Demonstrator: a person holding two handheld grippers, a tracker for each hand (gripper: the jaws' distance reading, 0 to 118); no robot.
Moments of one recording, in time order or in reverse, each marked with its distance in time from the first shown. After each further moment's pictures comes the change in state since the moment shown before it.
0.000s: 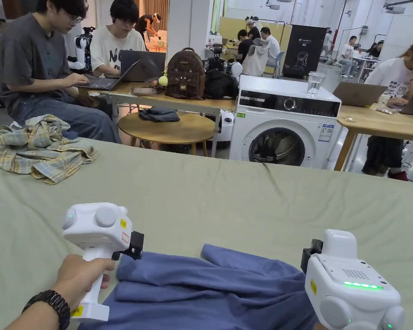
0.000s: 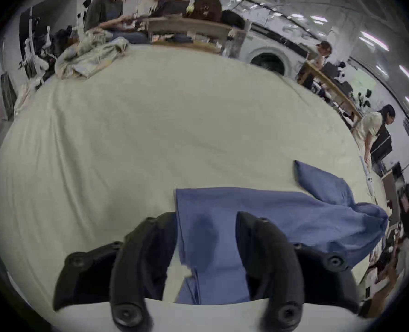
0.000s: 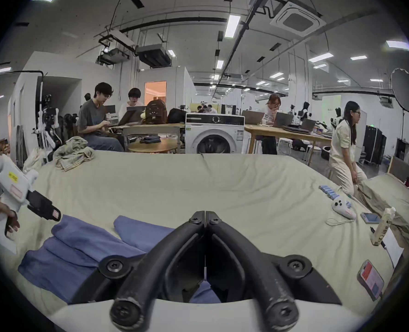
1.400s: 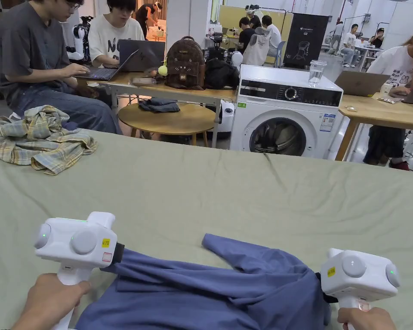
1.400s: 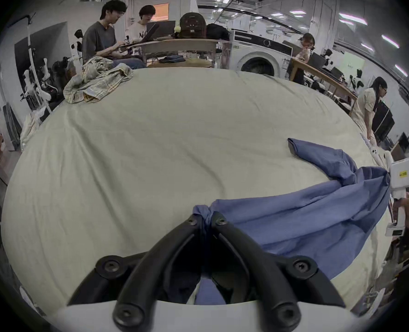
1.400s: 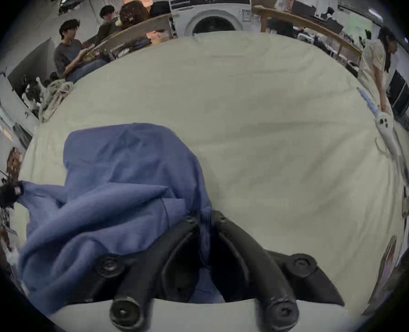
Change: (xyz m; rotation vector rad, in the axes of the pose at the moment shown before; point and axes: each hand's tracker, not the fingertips) left arm -0.021 -0.119 0.037 0.142 0.035 -0.174; right arm 0.067 -0.052 -0.126 -0.754 0.091 -0.081
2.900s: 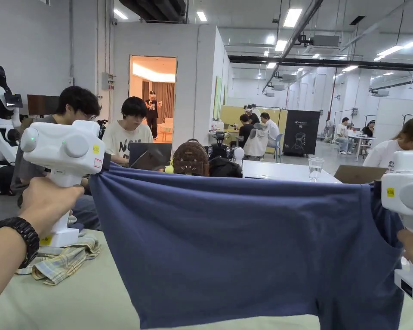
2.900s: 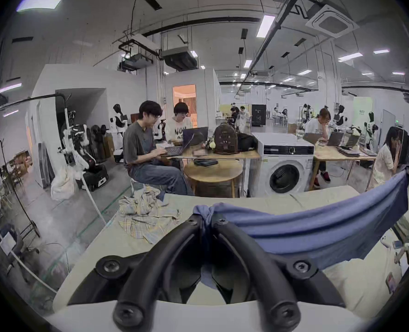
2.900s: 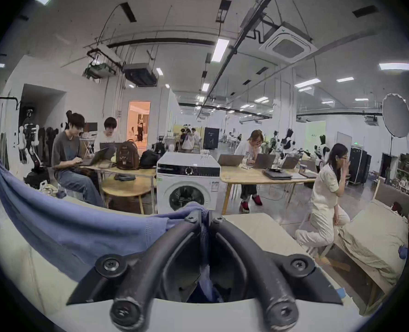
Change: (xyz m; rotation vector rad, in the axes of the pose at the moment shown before) left arm -0.020 0.300 0.159 0.545 0.200 -0.010; right arm -0.031 0.223 0.296 0.902 -0.215 0.069
